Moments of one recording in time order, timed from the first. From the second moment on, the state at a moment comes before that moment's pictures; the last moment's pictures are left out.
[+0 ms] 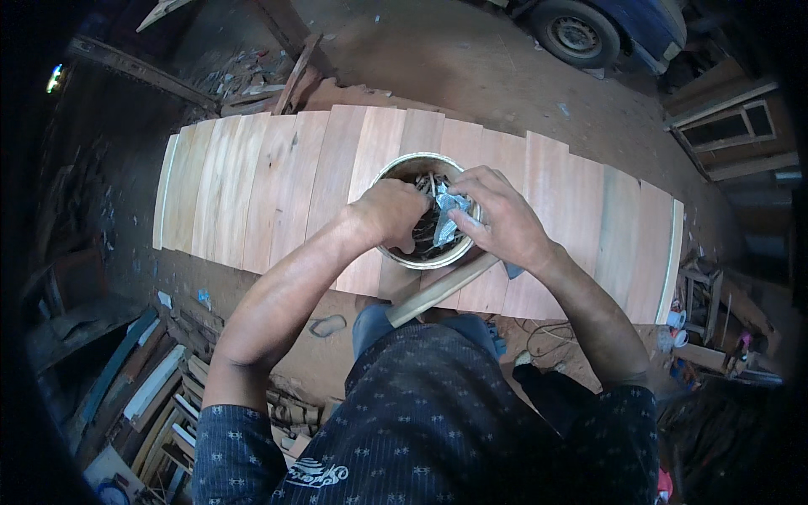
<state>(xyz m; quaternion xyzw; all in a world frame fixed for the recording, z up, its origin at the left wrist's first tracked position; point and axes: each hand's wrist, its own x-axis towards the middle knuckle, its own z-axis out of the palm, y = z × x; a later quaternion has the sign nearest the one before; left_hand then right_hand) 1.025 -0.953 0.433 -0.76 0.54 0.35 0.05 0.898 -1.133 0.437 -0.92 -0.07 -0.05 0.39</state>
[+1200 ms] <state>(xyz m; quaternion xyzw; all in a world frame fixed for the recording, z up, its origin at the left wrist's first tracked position) 0.889 -0.862 0.375 -0.84 -0.01 0.09 -0.54 0.977 -1.087 0.440 -0.79 -0.30 0.39 0.37</state>
